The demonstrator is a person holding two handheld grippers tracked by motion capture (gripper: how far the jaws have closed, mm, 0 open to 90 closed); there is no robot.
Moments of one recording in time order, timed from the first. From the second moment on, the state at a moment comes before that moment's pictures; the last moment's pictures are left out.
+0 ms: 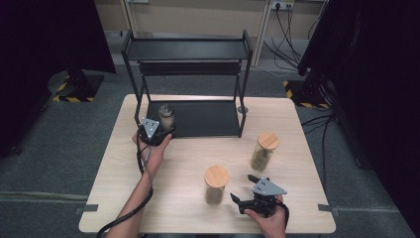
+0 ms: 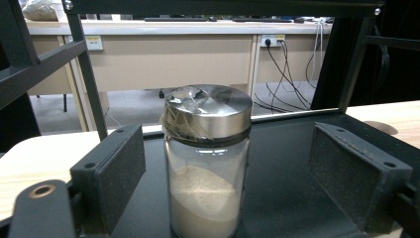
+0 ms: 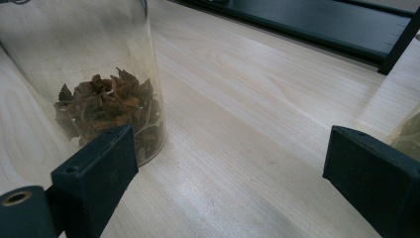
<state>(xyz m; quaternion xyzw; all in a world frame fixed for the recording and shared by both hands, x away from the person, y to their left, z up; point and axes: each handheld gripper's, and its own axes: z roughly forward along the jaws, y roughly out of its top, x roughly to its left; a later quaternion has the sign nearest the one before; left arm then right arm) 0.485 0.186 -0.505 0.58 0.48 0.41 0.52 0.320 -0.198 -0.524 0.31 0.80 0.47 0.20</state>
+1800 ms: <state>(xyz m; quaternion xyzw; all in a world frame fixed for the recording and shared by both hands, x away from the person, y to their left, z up) 0.418 0.187 -0.503 0.60 0.46 0.38 0.54 0.319 -0.199 -0.524 0.31 0.80 0.47 0.20</state>
